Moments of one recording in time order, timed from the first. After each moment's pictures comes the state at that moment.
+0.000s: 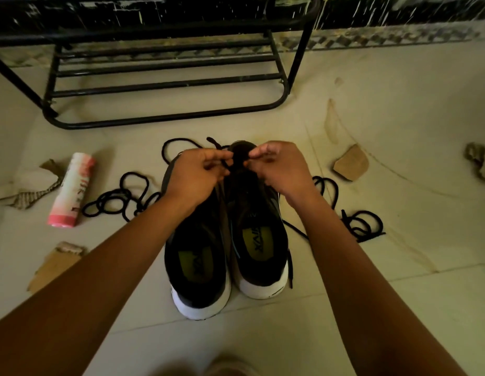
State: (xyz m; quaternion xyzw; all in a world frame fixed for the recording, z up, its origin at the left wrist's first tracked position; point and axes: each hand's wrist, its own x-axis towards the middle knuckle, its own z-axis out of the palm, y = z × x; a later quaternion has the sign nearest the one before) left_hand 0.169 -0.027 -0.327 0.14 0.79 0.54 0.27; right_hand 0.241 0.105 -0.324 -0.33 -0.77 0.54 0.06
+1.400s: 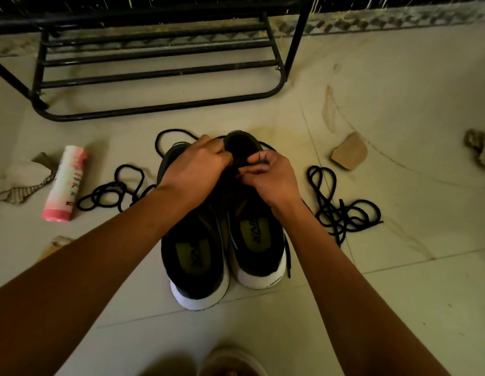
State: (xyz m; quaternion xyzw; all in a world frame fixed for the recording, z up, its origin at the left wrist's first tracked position) left_hand 0.165 -0.025 -0.323 0.51 0.86 0.02 0.04; right_hand 0.255 0.083 -0.349 -0.36 -0.67 0.64 0.07
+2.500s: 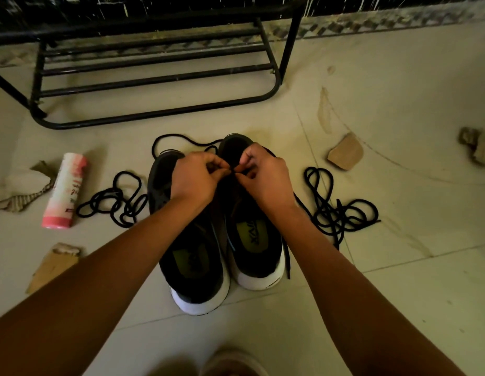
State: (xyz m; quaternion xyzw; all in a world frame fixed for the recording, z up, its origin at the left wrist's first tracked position) left_hand 0.173 -0.020 -0.346 0.22 0.90 0.35 0.14; right_hand 0.254 0.088 -0.363 -0.25 -0.86 0.42 0.14
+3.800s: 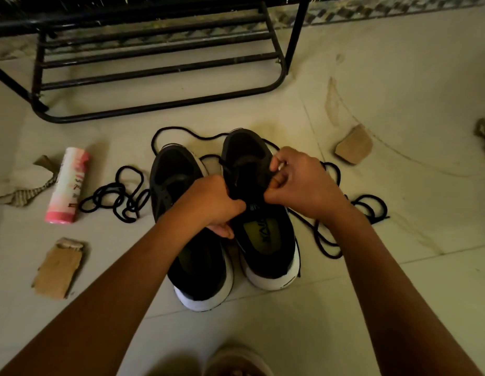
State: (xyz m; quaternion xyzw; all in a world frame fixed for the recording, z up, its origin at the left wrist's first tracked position) left_hand 0.203 -0.025 -0.311 0.13 0.83 0.24 0.48; right_hand 0.295 0.111 -0.312 -0.24 -0.85 0.47 -0.04
